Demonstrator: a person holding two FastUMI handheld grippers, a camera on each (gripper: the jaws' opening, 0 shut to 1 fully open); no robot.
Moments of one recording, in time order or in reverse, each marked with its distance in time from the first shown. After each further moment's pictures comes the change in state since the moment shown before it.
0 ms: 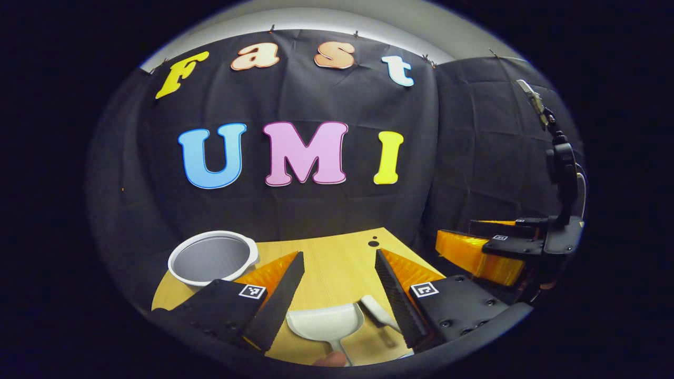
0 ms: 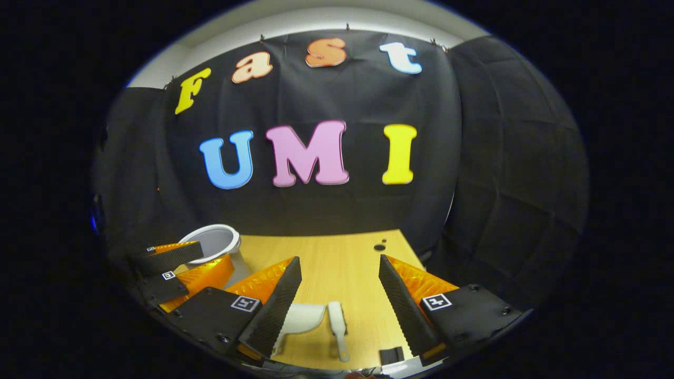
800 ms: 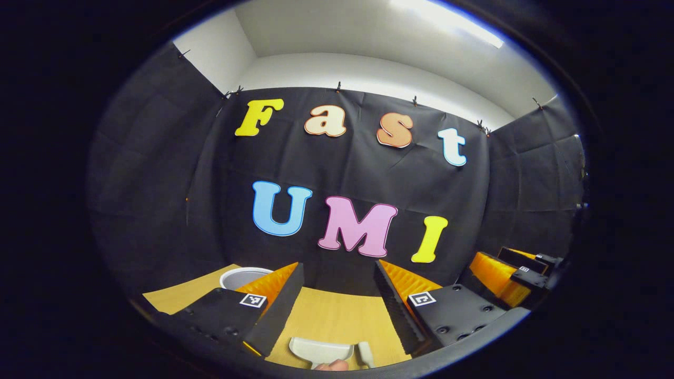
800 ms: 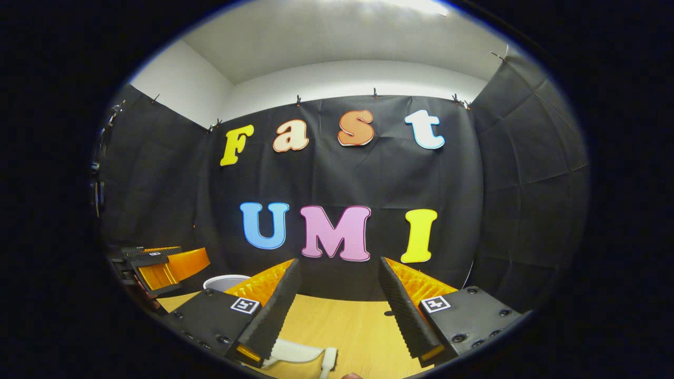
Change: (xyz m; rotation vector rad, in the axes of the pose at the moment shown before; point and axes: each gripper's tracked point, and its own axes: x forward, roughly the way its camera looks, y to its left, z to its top) left arm -0.107 -0.009 0.094 -0.129 -0.318 0.377; right arm -0.080 -0.040 0.092 0.000 -0.348 0.229
